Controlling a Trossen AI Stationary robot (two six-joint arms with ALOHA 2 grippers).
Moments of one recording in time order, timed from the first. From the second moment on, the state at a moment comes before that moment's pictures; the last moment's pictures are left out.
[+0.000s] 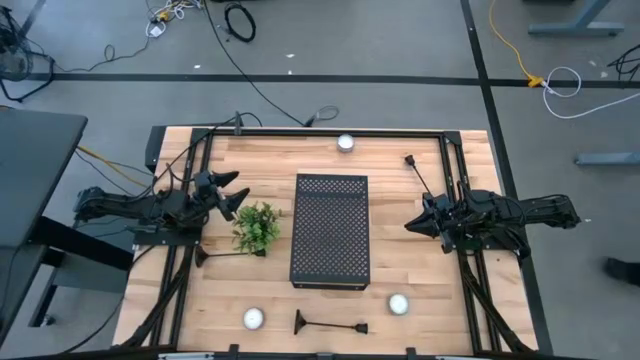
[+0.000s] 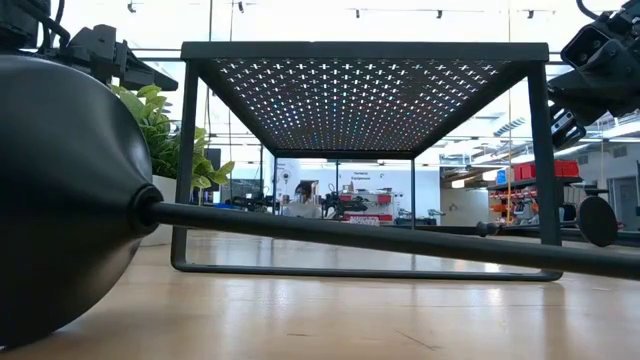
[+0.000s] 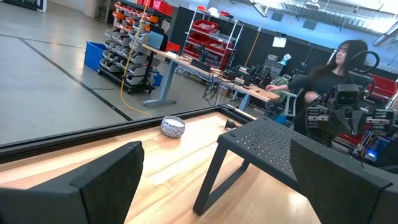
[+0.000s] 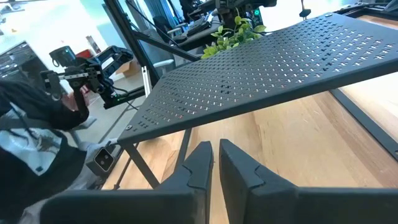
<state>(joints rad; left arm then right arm) -0.13 0.07 0.01 0.10 -0.74 -0.33 0.10 0.01 0.09 -0.23 -0.11 0.38</state>
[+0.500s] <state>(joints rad) -0.13 0.07 0.01 0.10 -0.74 -0.33 0.10 0.01 0.09 -0.11 0.15 0.35</state>
